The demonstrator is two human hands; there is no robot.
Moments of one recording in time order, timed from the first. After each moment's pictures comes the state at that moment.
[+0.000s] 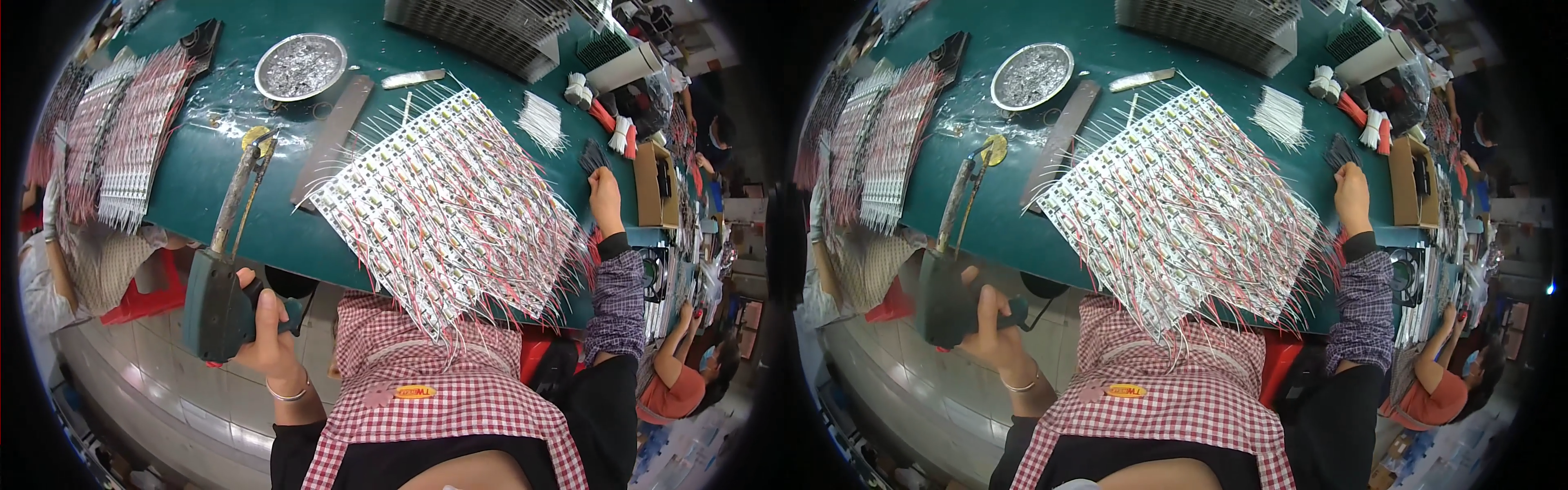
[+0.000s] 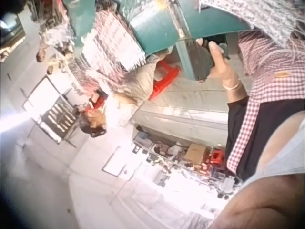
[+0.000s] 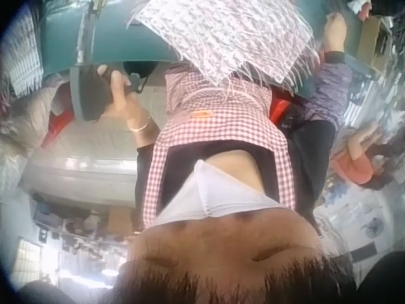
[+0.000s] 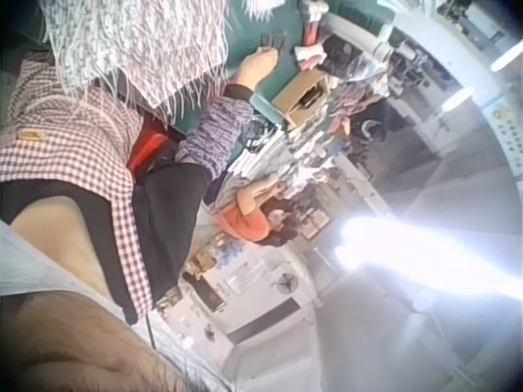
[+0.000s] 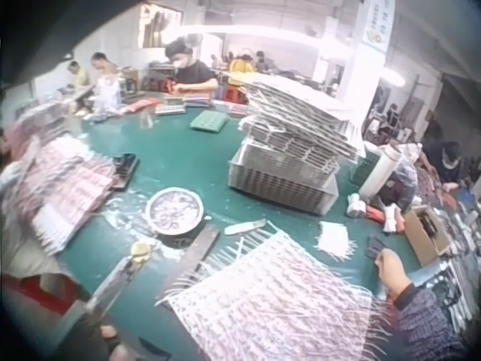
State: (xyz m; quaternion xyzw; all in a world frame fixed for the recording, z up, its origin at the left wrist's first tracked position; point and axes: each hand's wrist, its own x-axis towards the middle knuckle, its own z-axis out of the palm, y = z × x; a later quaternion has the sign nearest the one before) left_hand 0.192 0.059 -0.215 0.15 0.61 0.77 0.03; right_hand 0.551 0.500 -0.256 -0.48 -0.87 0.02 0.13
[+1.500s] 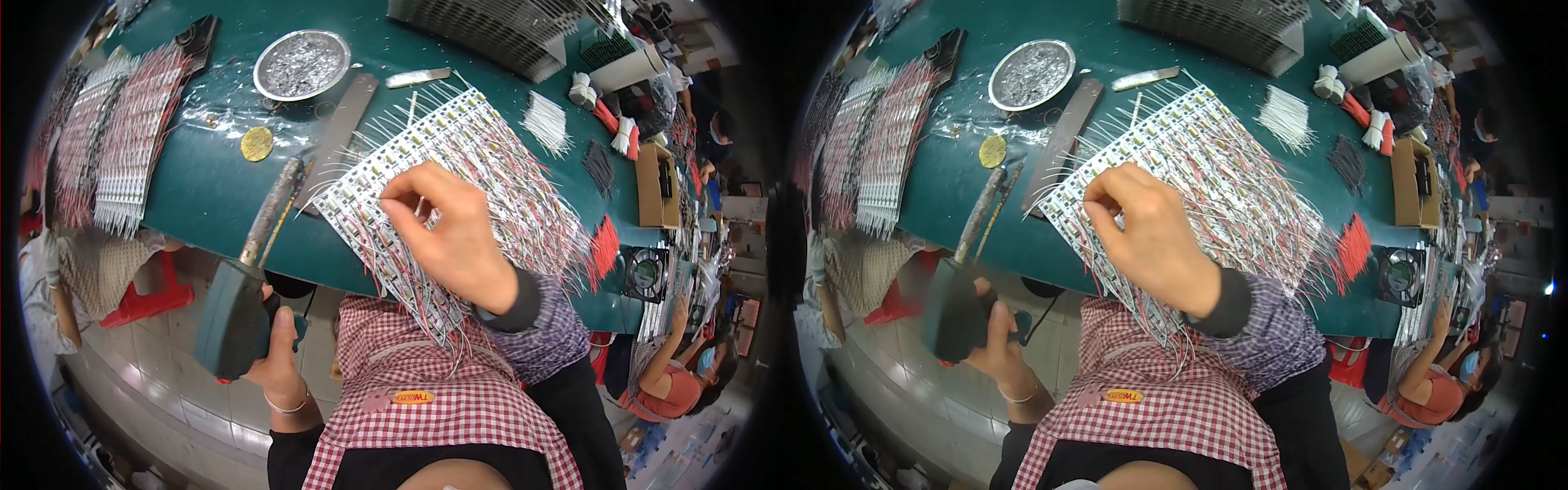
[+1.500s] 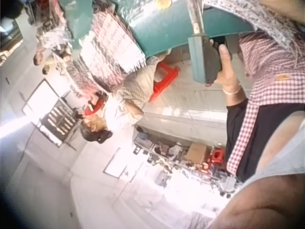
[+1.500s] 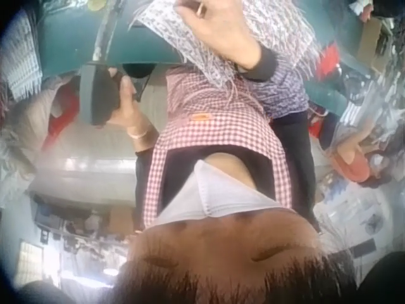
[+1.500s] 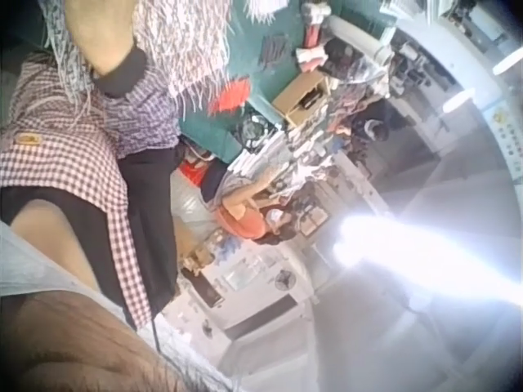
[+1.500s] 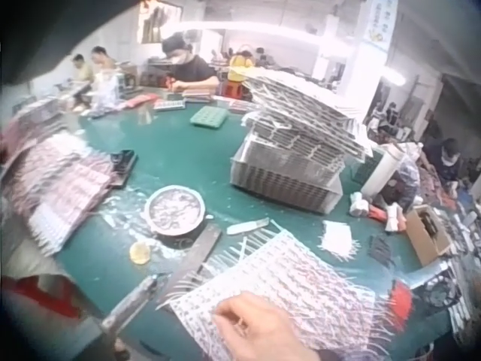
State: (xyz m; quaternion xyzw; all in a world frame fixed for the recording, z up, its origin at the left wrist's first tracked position) left_hand 0.191 0.049 -0.209 0.19 0.68 0.71 0.06; right_hand 0.284 0.265 -0.171 -0.23 -0.83 0.44 0.25
